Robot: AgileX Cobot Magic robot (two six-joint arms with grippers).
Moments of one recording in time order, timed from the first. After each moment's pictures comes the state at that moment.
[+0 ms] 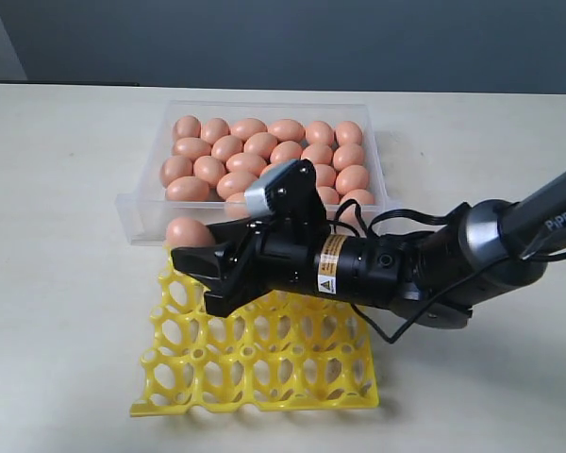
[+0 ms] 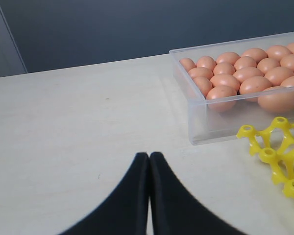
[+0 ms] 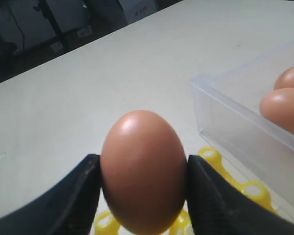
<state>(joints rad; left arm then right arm) -0.01 0.00 0.00 0.00 0.32 0.06 0.70 2.00 -0.74 -0.57 -0.99 0.55</state>
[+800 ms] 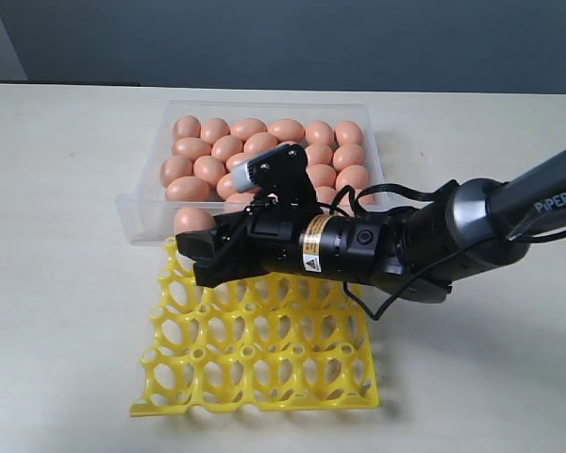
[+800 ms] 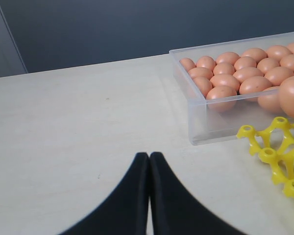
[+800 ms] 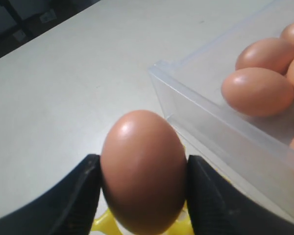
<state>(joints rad) -0.01 0.00 0.00 0.00 0.32 0.06 0.70 2.00 -0.83 -0.58 -0.78 0.67</state>
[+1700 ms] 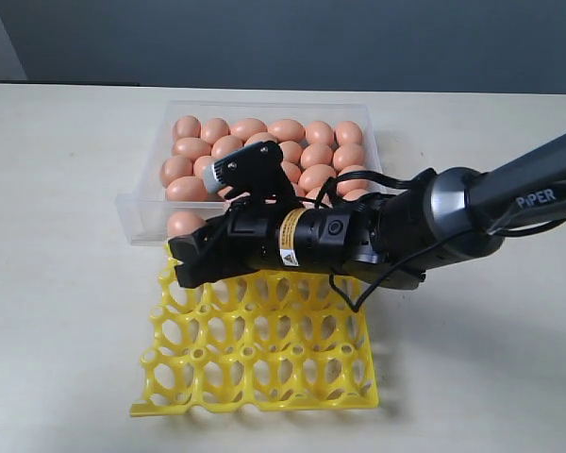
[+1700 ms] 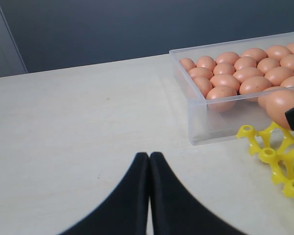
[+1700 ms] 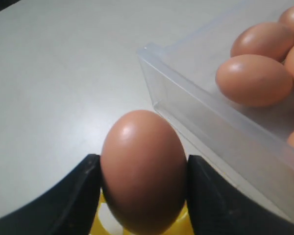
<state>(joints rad) -0.01 0.00 0.00 0.00 0.32 0.06 0.75 2.00 -0.92 -0.58 -0.56 0.67</state>
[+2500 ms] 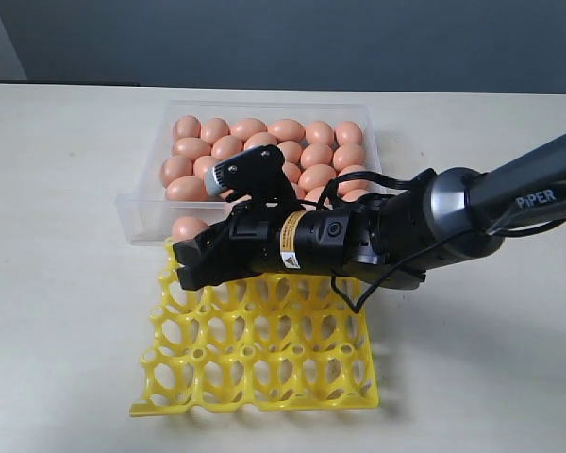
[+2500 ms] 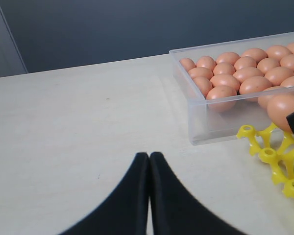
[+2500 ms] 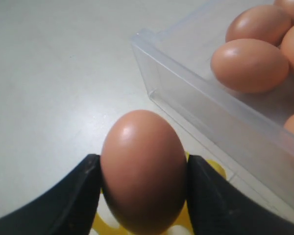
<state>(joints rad) -0.01 0.00 0.00 0.00 0.32 0.06 0.75 2.00 -0.92 -0.60 -0.53 0.70</state>
